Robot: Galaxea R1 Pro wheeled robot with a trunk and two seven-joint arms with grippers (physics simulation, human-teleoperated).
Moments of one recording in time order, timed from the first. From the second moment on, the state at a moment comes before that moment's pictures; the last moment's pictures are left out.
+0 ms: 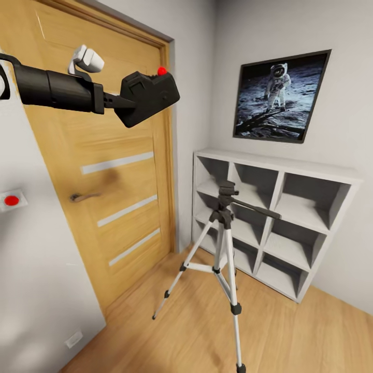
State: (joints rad) left arm -1.66 0.56 -0.61 -1.45 1.10 1.05 -0.33; right arm -0.13 0.00 -0.05 0.07 -0.05 -0.28 -0.14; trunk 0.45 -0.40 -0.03
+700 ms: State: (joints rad) left arm -1.65 0.55 -0.63 -1.47 1.10 1.05 -0.34; right arm -0.13 0.00 -0.05 0.07 -0.05 -0.28 -0.14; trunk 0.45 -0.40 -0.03
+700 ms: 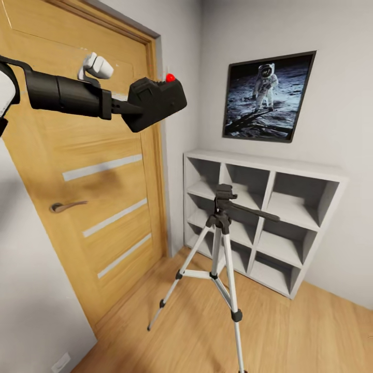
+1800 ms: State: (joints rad) left arm -1.65 0.23 -0.75 -1.04 1.10 1.05 -0.33; right arm -0.13 0.00 -0.05 0.07 -0.05 -0.28 -0.14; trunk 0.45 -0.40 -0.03
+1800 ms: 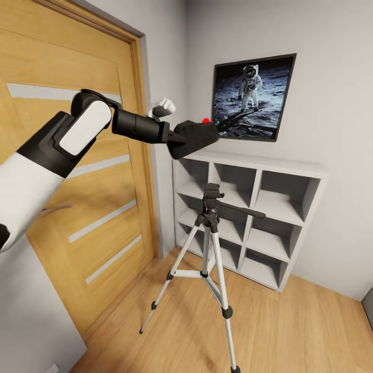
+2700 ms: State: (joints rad) left arm -1.65 0.26 -0.82 -1.17 1.09 1.05 -0.35; right arm -0.13 0.00 -0.05 0.07 -0.05 -0.28 -0.14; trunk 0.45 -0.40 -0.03
